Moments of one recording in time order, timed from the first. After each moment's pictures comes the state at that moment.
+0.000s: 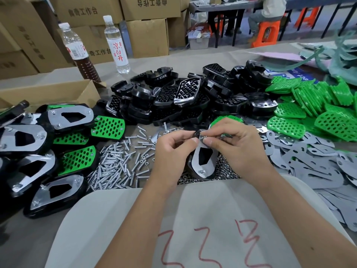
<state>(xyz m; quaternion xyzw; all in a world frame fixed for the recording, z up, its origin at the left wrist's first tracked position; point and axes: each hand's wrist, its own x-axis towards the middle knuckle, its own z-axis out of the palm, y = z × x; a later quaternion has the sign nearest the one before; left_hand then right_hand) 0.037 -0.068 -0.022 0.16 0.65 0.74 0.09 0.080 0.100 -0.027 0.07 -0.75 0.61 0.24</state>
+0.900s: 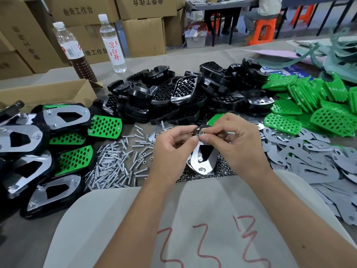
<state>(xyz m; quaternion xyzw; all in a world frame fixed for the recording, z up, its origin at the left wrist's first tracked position) 0.038 -0.067 -0.025 0.16 0.67 0.72 0.06 0.082 0.096 -0.024 0.04 -0.79 0.54 0.30</state>
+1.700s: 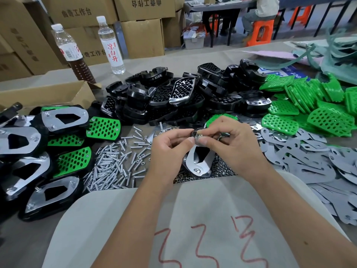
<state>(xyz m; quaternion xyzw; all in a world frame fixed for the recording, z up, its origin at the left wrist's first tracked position) 0.035 -0.068 -0.026 0.14 0.67 0.72 0.08 0.087 0.100 -0.019 0.04 -0.78 0.57 0.24</state>
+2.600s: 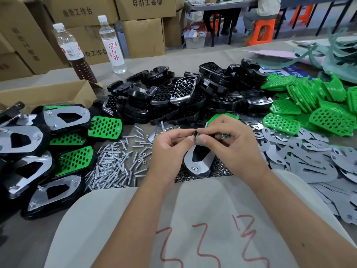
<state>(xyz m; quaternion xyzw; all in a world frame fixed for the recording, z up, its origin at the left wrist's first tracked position) 0.036 -0.069 -0.023 0.14 0.66 0.74 0.09 0.085 0.094 -0.026 0.06 -0.78 0.55 0.29</state>
